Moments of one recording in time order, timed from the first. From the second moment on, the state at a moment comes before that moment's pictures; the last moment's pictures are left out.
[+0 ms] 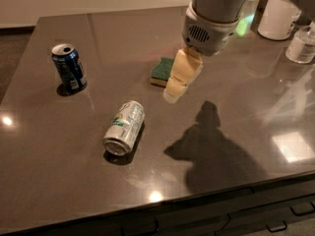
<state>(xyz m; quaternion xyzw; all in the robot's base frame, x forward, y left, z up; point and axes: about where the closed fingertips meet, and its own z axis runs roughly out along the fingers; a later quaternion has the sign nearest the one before) 0.503 -0.086 0.946 -0.45 0.89 0.00 0.11</state>
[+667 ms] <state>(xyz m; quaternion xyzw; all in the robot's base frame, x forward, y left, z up) 0.511 -0.054 0.931 -0.35 0.93 0.00 0.12</state>
